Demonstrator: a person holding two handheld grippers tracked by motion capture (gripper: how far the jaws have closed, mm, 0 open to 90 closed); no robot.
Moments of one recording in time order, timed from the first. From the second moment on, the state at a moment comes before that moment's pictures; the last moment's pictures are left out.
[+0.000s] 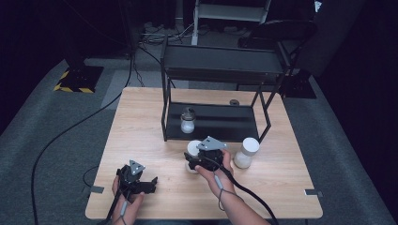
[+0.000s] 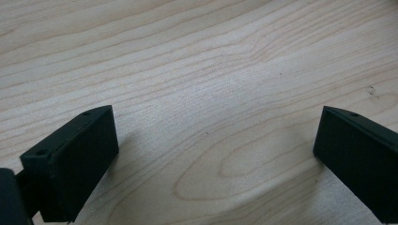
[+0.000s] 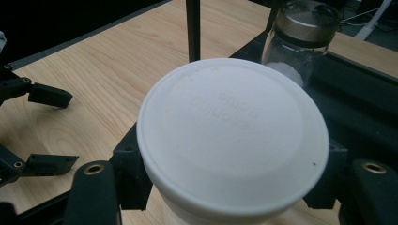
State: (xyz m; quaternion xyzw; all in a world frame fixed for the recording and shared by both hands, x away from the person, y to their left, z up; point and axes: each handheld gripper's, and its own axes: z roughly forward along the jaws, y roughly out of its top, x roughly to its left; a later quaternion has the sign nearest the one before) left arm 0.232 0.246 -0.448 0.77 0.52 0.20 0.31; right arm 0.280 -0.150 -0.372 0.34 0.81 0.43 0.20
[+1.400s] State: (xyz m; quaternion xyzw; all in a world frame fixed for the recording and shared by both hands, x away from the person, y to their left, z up) left arm 0.232 0.247 -0.448 0.77 0.52 0.20 0.32; right arm 0.296 -0.182 -0.319 0.36 0.79 0.44 0.21
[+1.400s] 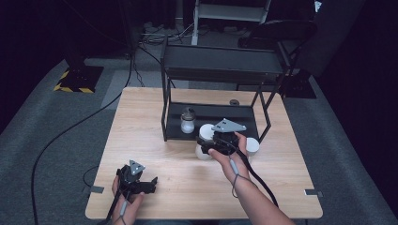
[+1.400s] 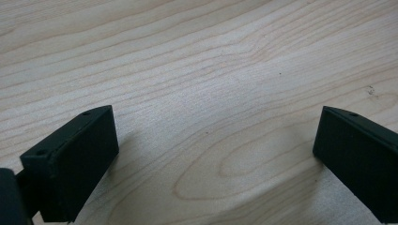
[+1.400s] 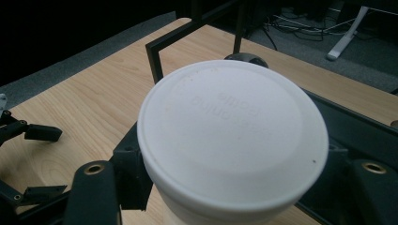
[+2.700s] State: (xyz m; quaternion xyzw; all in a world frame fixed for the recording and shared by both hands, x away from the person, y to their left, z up) left arm 0.232 0.247 -0.449 0.77 0.52 0.20 0.32; right arm 0.327 -0.196 -0.296 0.37 0.78 0.45 0.23
